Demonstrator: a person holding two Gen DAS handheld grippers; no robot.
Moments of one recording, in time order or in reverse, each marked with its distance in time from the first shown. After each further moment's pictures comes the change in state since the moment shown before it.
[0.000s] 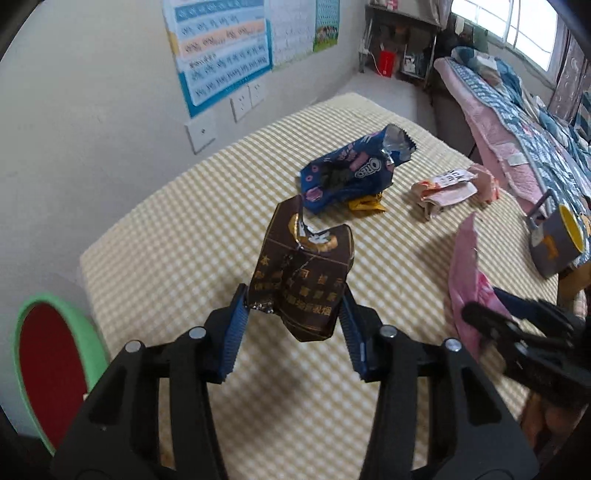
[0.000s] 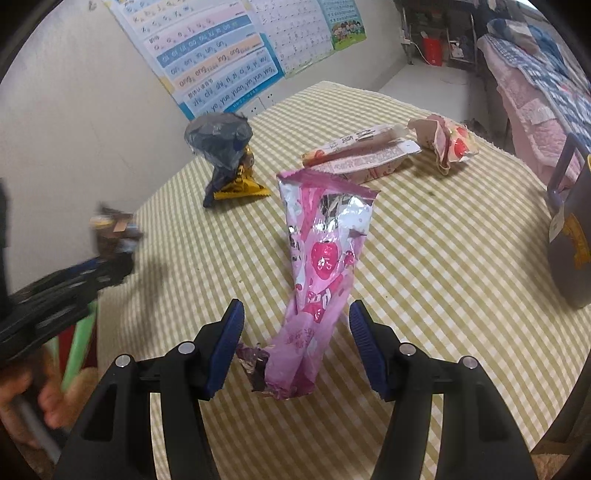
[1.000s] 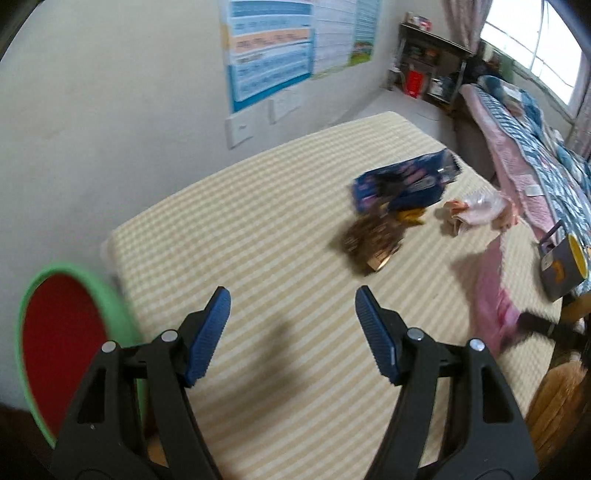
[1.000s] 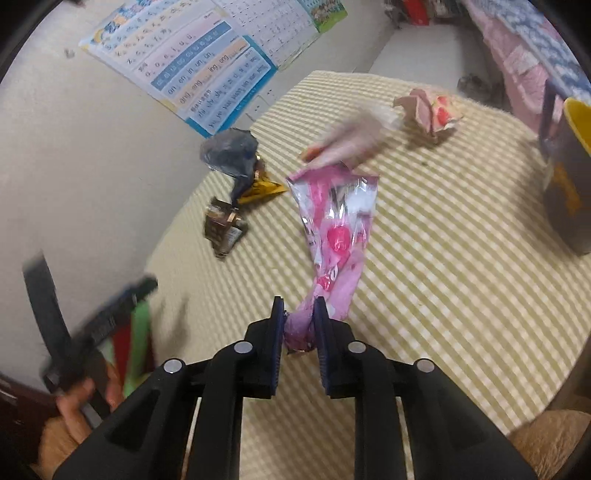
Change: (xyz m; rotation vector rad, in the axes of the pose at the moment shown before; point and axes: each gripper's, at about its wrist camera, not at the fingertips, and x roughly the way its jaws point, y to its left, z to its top) left arm 0.002 0.040 0.000 -0.107 -0.018 0.014; right arm -0.045 -0.013 0.002 0.162 0.051 0.130
